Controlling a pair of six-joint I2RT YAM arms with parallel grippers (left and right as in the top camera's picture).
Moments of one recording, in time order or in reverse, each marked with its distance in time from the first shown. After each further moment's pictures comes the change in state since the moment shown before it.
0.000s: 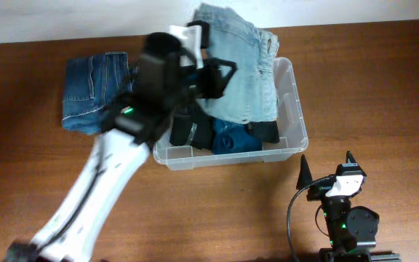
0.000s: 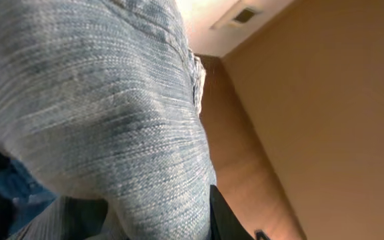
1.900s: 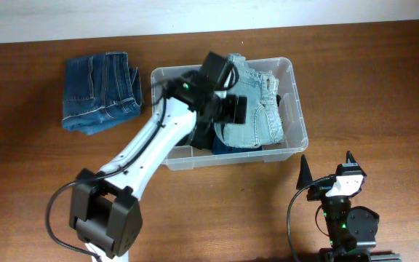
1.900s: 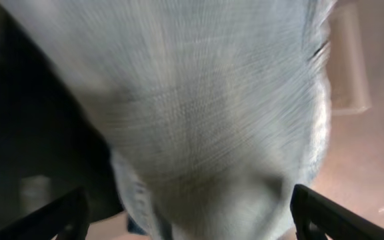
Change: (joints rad) left arm -0.076 0.341 0.188 -0.499 -0.242 0.228; right arm 0.000 0.000 0.000 0.000 0.000 0.000
